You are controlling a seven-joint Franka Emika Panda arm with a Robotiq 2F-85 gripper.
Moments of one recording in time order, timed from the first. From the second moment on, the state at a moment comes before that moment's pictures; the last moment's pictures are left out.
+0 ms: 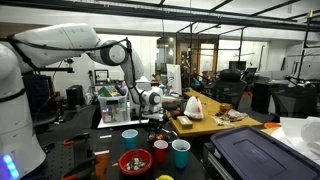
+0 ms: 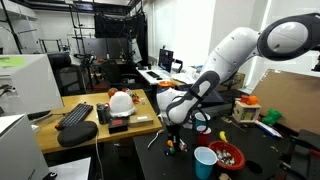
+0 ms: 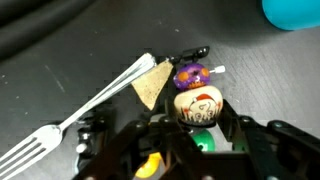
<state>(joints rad) 0.16 1.19 0.10 -1.37 -0.27 2.29 -0.31</state>
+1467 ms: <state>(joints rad) 0.06 0.91 0.03 -1.41 -0.13 2.29 -0.11</state>
